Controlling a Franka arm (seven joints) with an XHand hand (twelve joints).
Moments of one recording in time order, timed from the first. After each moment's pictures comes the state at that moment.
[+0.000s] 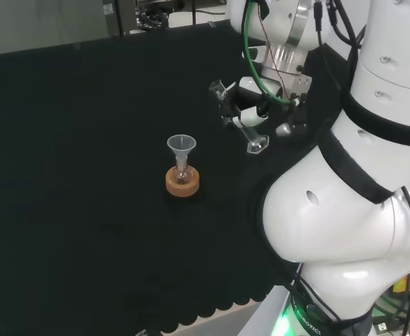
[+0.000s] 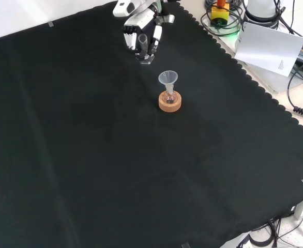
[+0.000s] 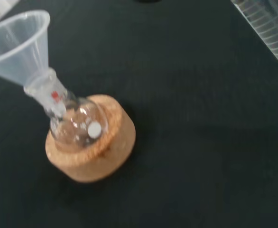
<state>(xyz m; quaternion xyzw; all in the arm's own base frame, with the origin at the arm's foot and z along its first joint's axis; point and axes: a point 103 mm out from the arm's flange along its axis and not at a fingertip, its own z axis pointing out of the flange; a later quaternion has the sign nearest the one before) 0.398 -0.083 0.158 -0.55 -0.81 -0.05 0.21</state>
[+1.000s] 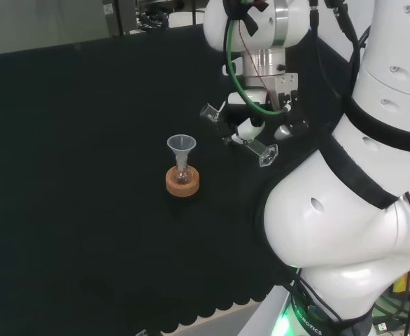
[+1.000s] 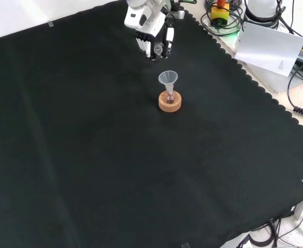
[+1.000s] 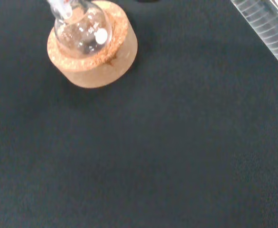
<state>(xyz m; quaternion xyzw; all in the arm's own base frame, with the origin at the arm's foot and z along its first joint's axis) 0.366 -0.061 0.165 -0.54 -0.81 0.10 0.22</state>
